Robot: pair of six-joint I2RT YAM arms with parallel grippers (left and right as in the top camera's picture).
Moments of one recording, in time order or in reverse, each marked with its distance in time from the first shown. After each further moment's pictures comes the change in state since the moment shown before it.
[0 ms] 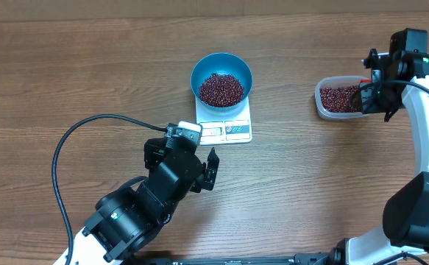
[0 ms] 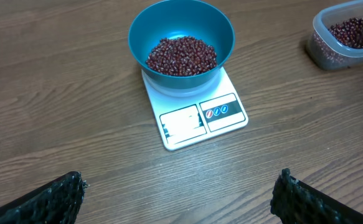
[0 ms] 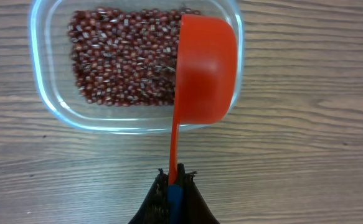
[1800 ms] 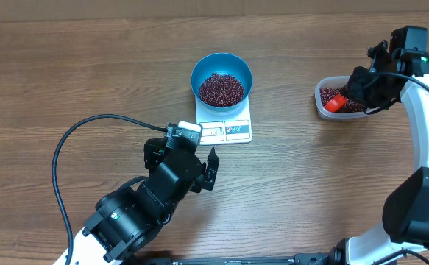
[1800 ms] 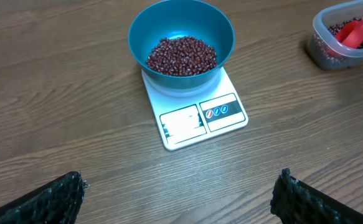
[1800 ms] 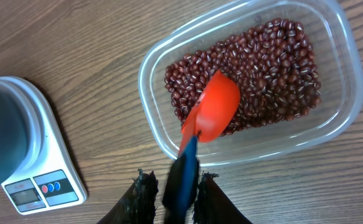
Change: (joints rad) left arm 0.000 0.000 0.000 0.000 0.000 0.000; right arm 0.000 0.024 0.000 0.072 -0.334 0.432
